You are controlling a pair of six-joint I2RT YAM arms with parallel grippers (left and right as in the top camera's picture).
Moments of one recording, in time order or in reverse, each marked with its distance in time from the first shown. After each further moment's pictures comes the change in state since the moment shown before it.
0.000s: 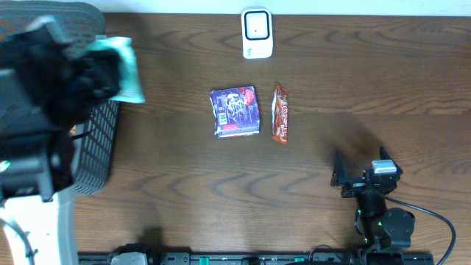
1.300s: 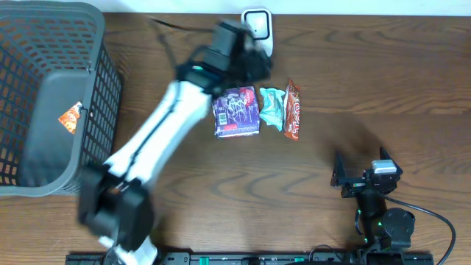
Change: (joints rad) left arm -0.517 0.591 -0.029 0.433 -0.117 -0.147; right arm 0.000 0.000 0.000 0.000 0.000 0.000
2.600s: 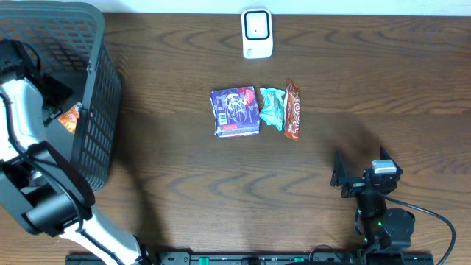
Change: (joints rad) left arm 0.966 0.156 0.028 -0.375 -0.330 0.114; right arm 0.000 0.000 0.000 0.000 0.000 0.000
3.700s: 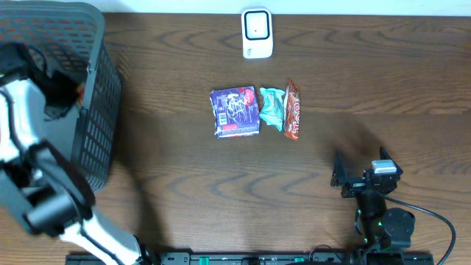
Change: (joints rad) left arm -0.001 -0.053 -0.019 0.054 0.325 -0.009; right arm 0.000 0.000 0.000 0.000 0.000 0.000
